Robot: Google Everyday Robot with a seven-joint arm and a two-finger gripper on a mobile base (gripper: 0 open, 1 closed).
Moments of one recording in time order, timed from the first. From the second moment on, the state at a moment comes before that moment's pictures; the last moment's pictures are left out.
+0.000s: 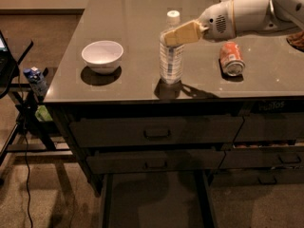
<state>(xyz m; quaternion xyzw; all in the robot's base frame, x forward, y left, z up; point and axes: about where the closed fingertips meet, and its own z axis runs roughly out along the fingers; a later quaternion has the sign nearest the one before) 0.630 -0.075 0.971 -0.37 0.75 0.36 0.41</state>
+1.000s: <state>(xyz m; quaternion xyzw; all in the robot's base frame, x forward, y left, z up) 0.632 -0.074 0.956 -0.38 0.76 0.37 0.38</state>
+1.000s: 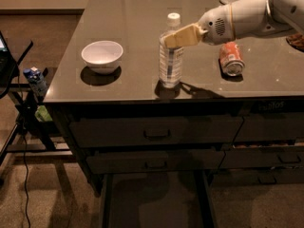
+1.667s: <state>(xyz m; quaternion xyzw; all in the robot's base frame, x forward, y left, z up) 0.632 -0.074 0.956 -0.38 0.76 0.37 0.38</state>
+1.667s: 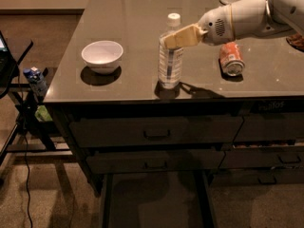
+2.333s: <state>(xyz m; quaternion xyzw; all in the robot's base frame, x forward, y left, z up) 0.632 -0.074 0.956 -0.38 0.76 0.37 0.38</state>
